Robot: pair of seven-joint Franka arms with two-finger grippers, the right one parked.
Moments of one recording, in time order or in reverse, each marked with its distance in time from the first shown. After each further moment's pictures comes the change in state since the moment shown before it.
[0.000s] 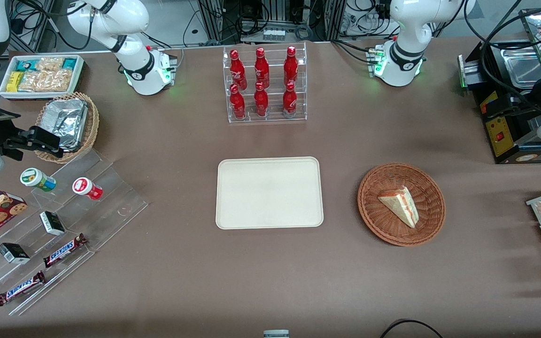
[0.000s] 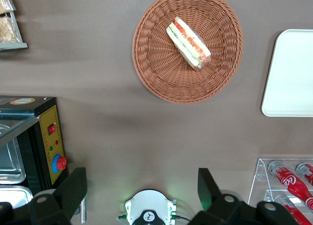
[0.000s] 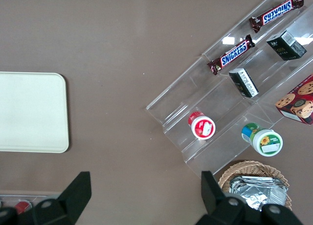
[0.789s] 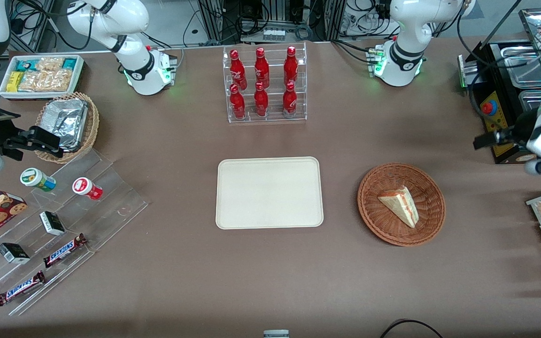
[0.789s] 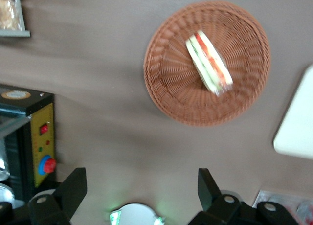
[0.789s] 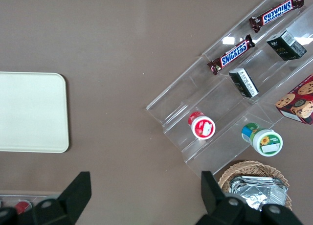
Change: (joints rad) arm -0.004 0.117 0.000 -0.059 0.032 0.150 -0.228
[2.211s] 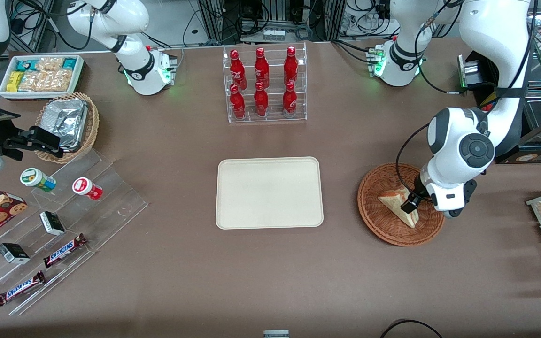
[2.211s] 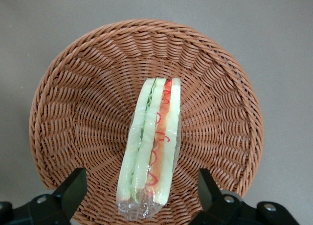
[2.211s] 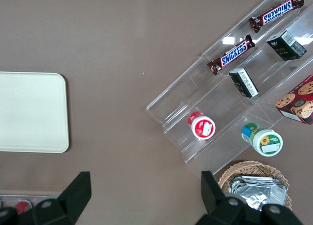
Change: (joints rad) arm -0.174 0.178 -0.008 -0.414 0.001 0.792 -0.808
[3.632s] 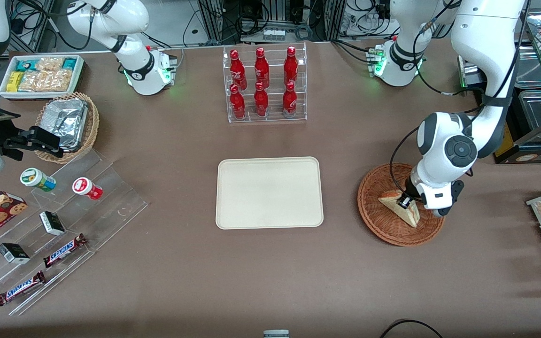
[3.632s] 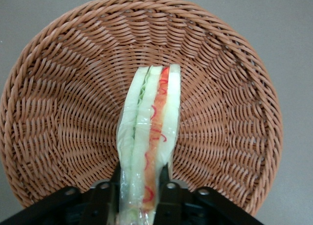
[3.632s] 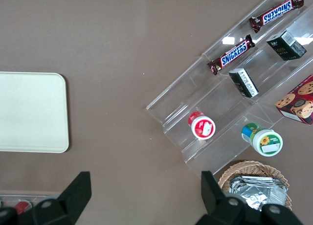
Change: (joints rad) arm -0.016 0.038 -0.002 -0.062 0.000 0.126 -0.019
